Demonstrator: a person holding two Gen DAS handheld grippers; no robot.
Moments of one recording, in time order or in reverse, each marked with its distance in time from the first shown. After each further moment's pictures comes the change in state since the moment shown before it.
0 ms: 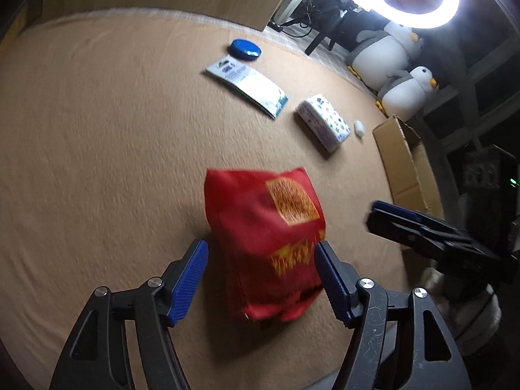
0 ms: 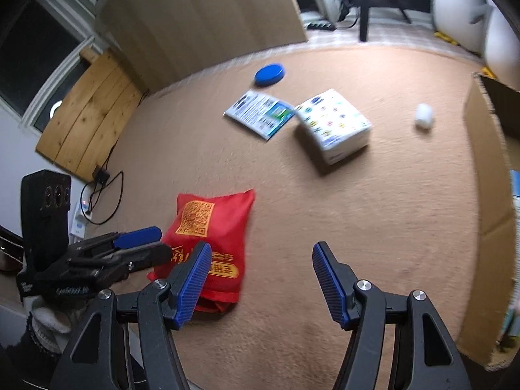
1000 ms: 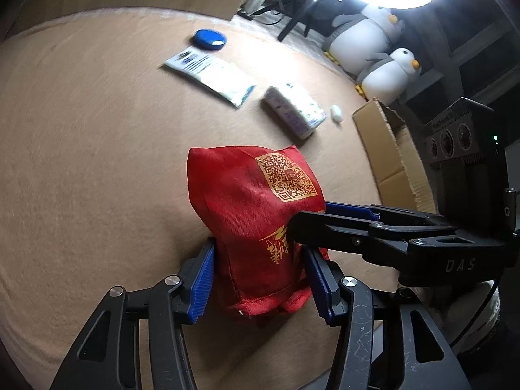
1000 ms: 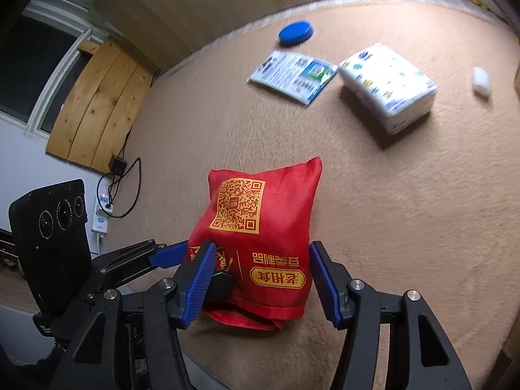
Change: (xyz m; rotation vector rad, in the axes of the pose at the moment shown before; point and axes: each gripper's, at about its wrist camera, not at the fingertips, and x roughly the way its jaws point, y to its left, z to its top) left arm 0.016 -0.031 0.006 0.087 0.026 -0.048; right arm 0.036 0.014 0.007 0.066 0.118 0.125
